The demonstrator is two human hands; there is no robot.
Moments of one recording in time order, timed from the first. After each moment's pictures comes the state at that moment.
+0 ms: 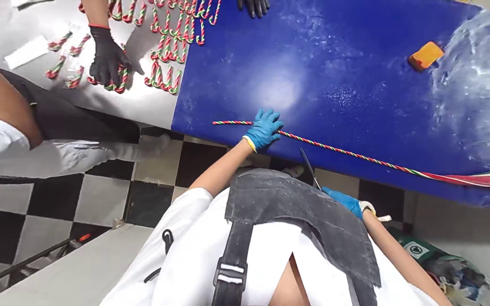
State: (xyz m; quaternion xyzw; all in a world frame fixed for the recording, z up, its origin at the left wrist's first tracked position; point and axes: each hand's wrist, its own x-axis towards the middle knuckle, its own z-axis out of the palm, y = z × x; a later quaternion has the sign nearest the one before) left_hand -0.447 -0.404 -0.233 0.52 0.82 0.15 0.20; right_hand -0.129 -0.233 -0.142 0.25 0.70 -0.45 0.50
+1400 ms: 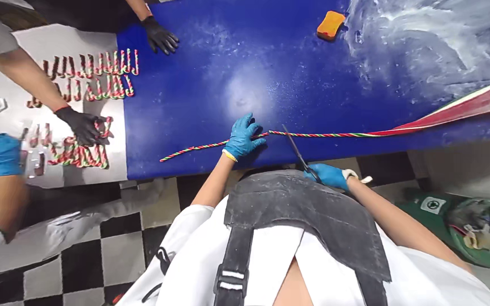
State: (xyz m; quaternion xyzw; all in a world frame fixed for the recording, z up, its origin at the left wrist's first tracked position) left_hand -0.366 -0.266 -0.224 0.53 0.80 0.16 0.22; right_hand -0.039 -0.102 -0.201 0.21 0.74 -0.55 0.33
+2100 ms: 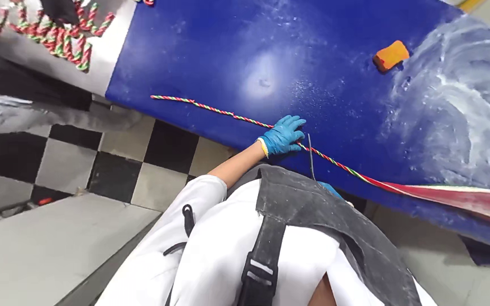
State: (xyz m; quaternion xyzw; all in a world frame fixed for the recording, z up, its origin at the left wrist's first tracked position) left_hand -0.278 -0.189 -0.238 0.58 0.75 0.26 0.21; right_hand -0.045 -0.051 -0.135 0.29 0.73 -0.45 0.43
